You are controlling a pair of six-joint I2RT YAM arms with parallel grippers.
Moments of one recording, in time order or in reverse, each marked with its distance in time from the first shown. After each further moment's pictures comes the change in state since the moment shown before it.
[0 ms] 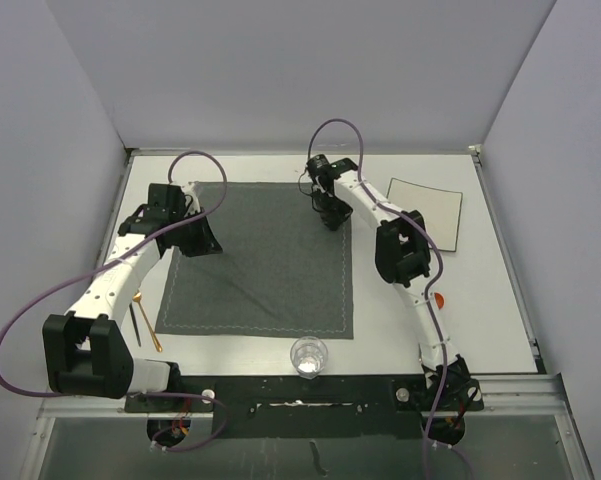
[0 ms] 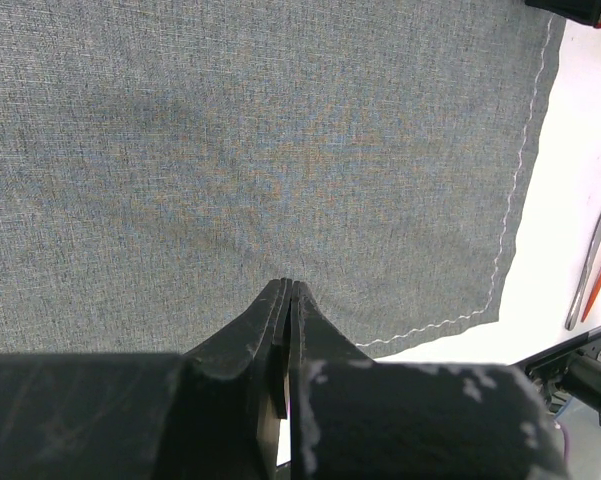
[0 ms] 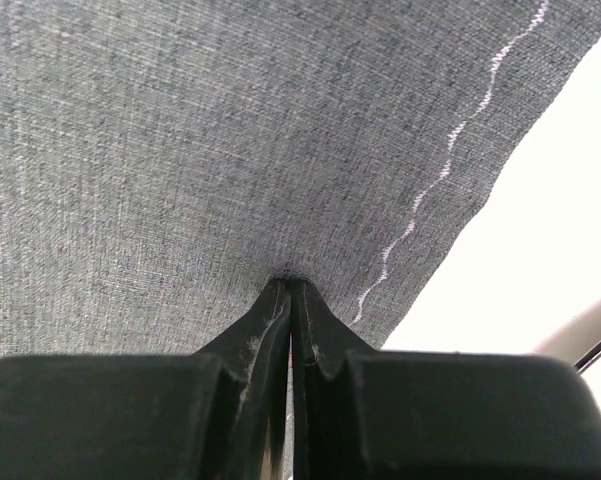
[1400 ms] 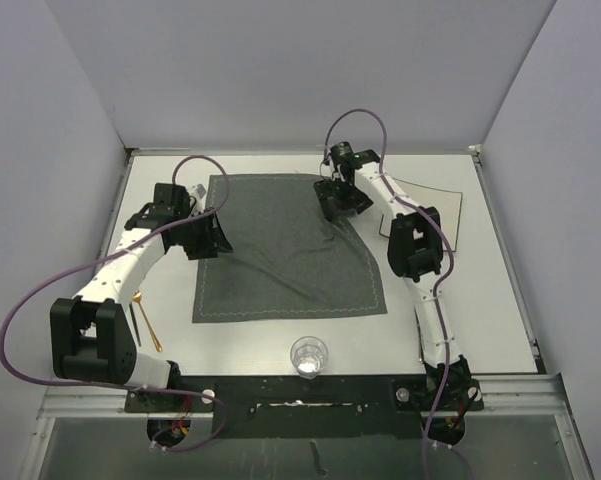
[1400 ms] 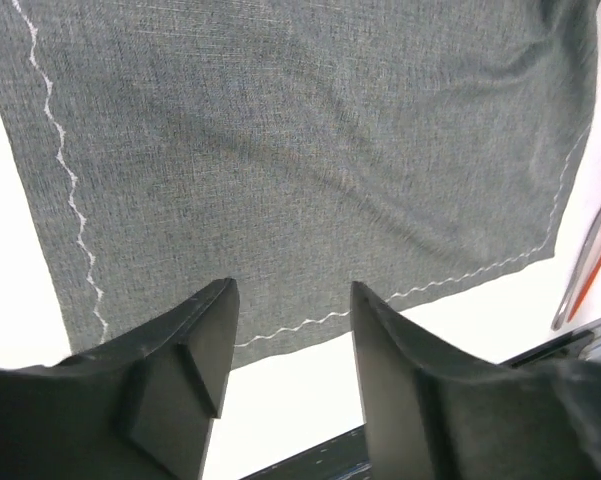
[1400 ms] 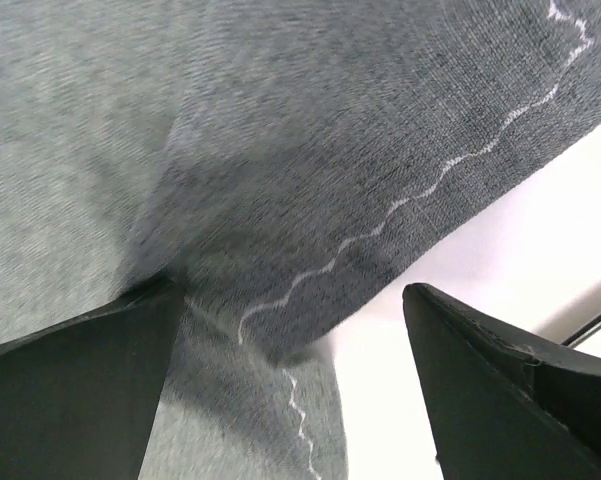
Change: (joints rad) left arm 0.000 0.073 0.000 0.019 0.019 -0.023; right arm -0.129 0.015 0.040 0.058 -0.115 -0.113
